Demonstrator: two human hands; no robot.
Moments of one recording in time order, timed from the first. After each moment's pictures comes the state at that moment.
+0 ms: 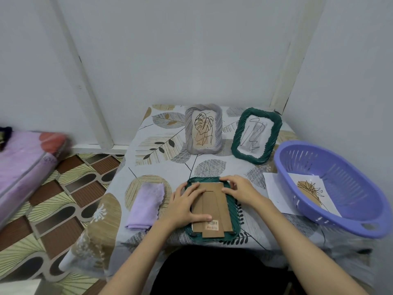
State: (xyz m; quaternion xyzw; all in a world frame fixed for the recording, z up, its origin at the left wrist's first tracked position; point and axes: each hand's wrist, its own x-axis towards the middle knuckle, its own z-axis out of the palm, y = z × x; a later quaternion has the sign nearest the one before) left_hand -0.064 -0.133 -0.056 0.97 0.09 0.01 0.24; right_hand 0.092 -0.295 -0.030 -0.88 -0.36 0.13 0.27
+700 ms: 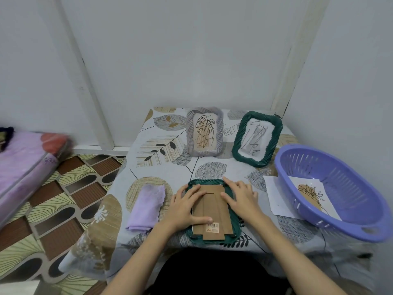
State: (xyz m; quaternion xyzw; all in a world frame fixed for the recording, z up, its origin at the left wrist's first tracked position) left_hand -0.066 -0.135 -0.054 0.97 0.10 0.01 0.24; right_hand 0.062 -0.302 -0.041 -0.93 -0.30 0.04 0.18
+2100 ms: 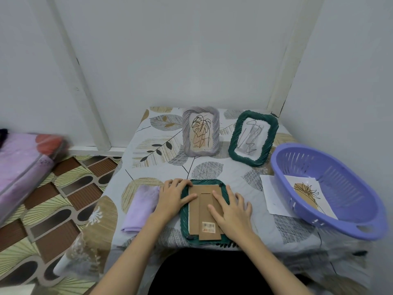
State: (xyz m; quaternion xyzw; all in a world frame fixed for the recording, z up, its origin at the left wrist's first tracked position) left_hand -0.044 -0.113 -0.048 0.96 0.18 0.10 0.21; right_hand 0.019 -0.303 -0.066 -0.95 -0.28 0.04 0.14
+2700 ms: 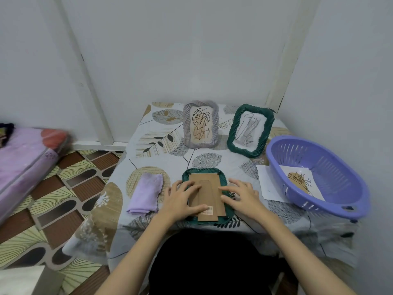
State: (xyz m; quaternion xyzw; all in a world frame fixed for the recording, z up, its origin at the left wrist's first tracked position) left_hand -0.087 -0.154 -0.048 0.97 0.15 0.02 0.19; right_hand 0.032 -0.344 -0.026 -0.90 -0.33 0.14 0.23
